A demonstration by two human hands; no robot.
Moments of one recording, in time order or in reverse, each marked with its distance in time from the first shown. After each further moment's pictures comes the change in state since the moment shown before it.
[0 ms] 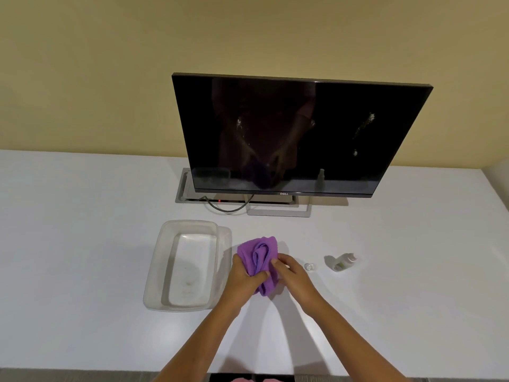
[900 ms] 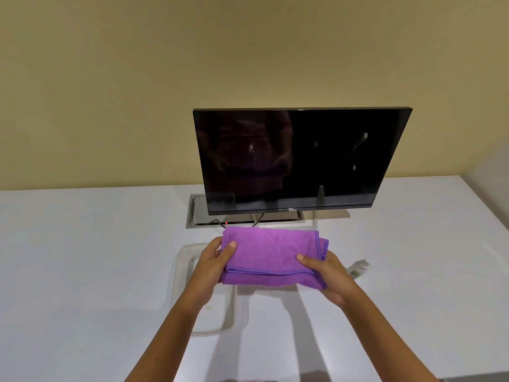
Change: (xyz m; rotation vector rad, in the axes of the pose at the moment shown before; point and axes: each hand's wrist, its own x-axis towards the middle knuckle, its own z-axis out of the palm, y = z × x) left_hand 0.000 0.065 -0.116 -0.098 -0.059 0.143; right_hand -0.015 -0.052 -0.011 0.490 0.047 -0.043
